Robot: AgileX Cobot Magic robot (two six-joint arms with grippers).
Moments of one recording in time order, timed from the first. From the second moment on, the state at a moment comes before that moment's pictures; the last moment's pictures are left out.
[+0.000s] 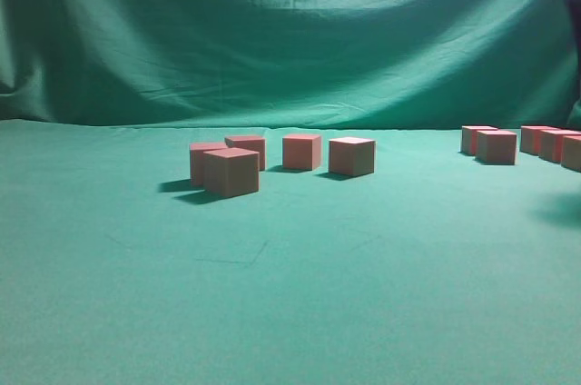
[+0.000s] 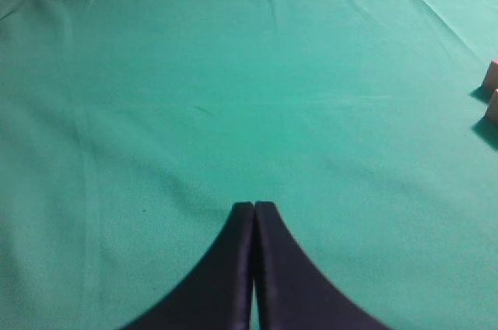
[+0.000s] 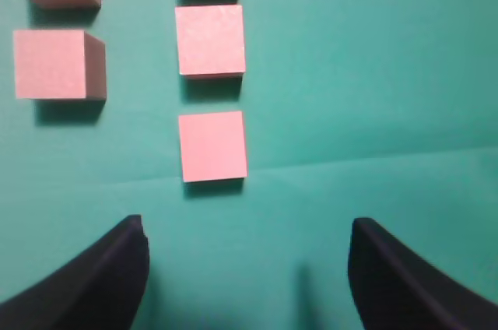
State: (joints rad) left arm -0.01 -0.01 0.02 0.02 0.35 0.01; right arm 0.04 1.78 -1.34 -0.11 0.92 0.17
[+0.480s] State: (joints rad) left arm -0.01 -0.01 0.02 0.02 0.35 0.01; right arm 0.04 1.96 -1.31 -0.10 0.72 0.15
